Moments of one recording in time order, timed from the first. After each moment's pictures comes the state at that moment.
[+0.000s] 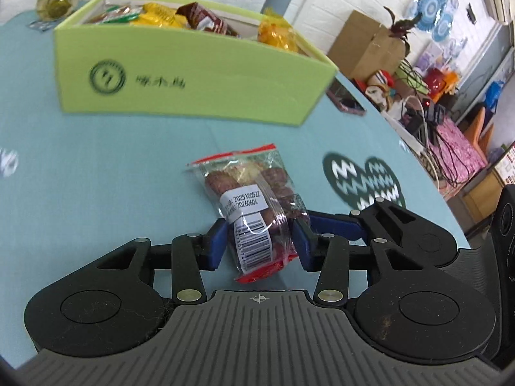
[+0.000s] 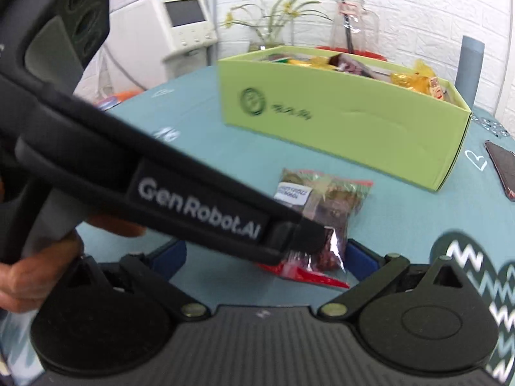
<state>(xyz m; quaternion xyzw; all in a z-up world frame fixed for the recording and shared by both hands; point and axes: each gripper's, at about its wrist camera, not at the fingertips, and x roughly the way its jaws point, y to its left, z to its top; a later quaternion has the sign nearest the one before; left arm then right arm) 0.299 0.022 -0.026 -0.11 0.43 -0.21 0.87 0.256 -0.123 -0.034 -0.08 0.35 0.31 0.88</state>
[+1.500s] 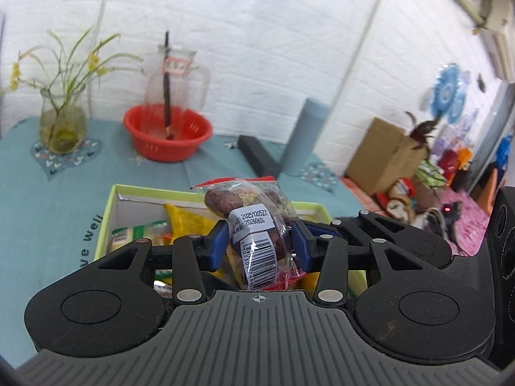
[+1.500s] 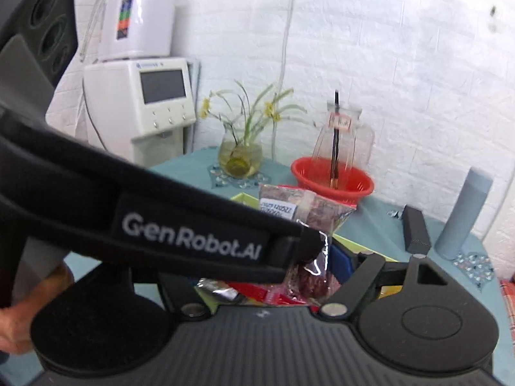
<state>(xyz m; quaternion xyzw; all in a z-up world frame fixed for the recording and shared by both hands) 0.473 0.060 0.081 -0.13 0.31 -0.16 0.93 0.459 -0.080 0.050 -0.11 0.26 0.30 0.91</state>
